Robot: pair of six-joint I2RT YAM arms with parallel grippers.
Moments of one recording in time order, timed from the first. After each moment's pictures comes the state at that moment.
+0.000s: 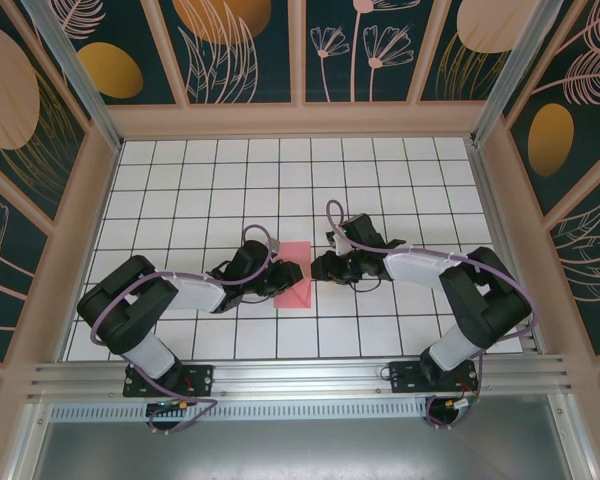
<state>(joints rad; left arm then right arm) -0.75 1.62 0.52 0.49 0.34 -1.18 0.61 1.57 0.73 -0.12 -0.57 0.64</state>
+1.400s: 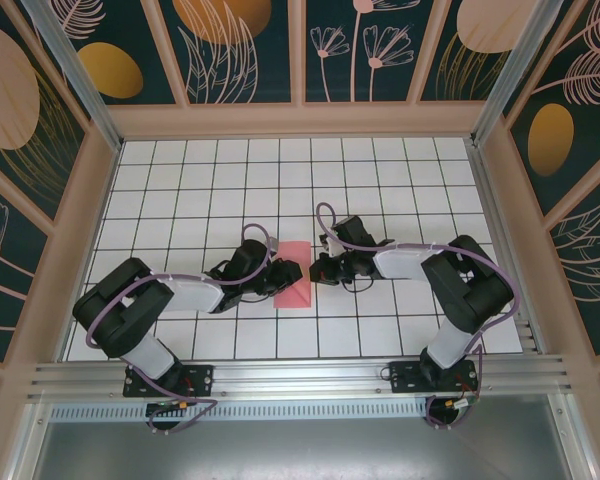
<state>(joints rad) -0.75 1.59 0.52 0.47 0.34 -1.18 0.63 1.69 0.76 -0.06 -0.57 0.64</state>
